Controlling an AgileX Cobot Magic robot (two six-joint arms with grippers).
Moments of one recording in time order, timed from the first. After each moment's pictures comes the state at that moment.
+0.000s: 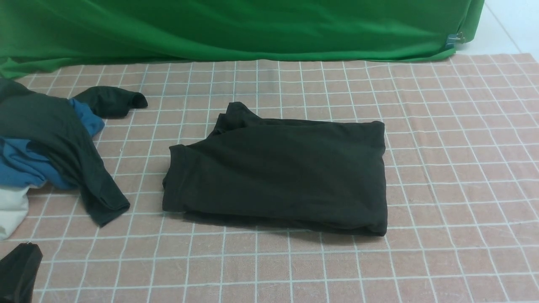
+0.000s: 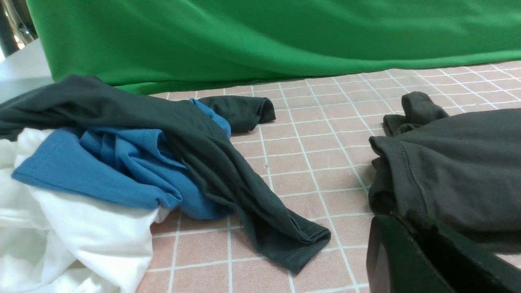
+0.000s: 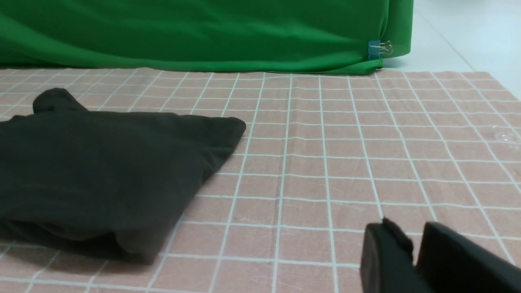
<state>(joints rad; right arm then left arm) 0.05 0.00 0.01 0.12 0.29 -0.06 0.06 0.00 0.01 -0.27 0.23 0.37</state>
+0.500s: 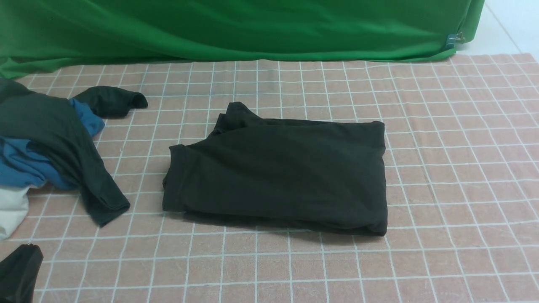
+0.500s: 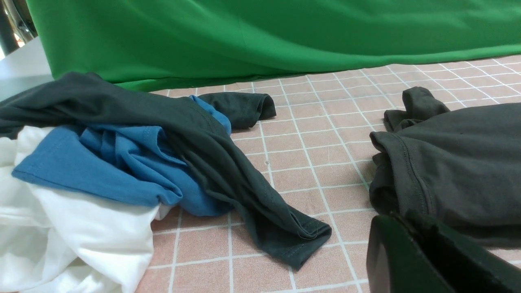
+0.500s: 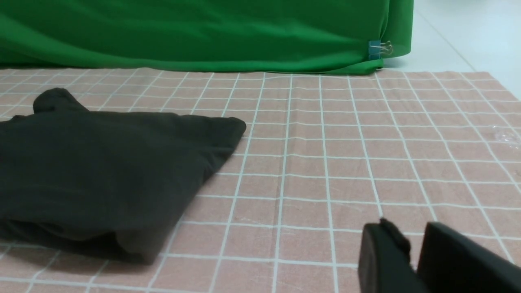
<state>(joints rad) 0.05 0.00 0.01 0.12 0.29 -0.06 0.06 0.00 0.01 -0.26 0.24 0.37</state>
